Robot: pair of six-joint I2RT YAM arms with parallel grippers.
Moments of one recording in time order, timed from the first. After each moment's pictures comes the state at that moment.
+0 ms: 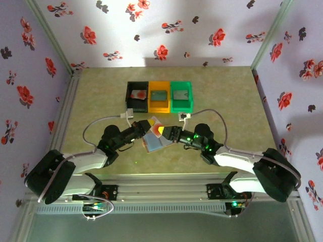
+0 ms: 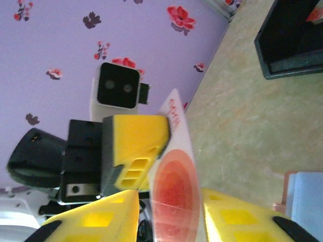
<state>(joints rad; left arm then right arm) -0.69 1.27 0.32 1.01 0.35 -1.20 0.80 1.26 0.40 0.81 -0.38 0.96</state>
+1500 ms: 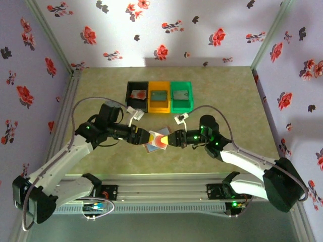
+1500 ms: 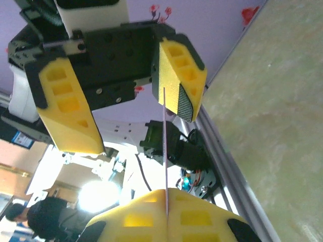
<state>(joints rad) -0.60 1.06 0.90 -0.56 0.85 -0.40 0.68 1.14 0.49 0.49 -0.99 0.89</state>
